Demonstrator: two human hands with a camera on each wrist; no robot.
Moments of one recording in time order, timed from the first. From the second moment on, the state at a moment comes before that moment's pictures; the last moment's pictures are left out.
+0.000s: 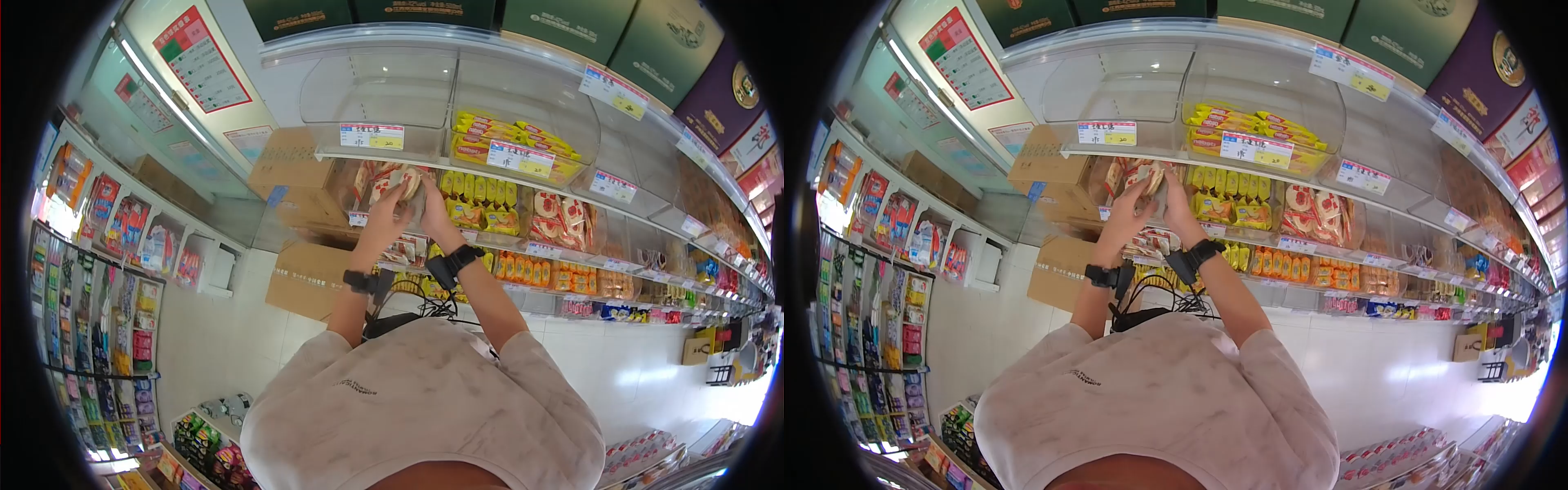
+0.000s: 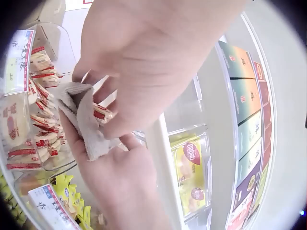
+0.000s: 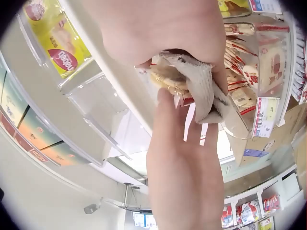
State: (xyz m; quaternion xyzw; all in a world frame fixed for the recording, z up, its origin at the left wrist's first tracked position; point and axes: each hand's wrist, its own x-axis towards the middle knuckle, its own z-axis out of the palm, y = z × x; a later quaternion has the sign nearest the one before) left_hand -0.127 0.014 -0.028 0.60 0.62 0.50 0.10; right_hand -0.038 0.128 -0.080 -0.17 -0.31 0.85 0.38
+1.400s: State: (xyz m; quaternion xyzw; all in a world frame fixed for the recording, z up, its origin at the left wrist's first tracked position) left_hand -0.081 -0.009 0.017 0.27 0.57 0.60 0.50; right_hand 0.041 0.027 0.010 -0.22 -0.85 0.23 0.42
